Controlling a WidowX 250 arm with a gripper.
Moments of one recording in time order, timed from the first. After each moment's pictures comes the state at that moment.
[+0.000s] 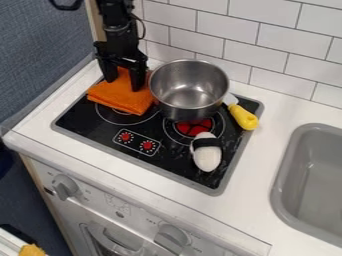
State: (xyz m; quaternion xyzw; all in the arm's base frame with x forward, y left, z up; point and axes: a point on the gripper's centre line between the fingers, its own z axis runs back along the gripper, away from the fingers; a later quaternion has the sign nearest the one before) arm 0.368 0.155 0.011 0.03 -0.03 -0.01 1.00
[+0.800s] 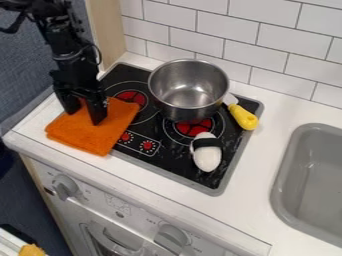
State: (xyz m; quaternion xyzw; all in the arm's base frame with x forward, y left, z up) arm 0.280 0.162 0.017 -0.01 -0.02 -0.02 1.00
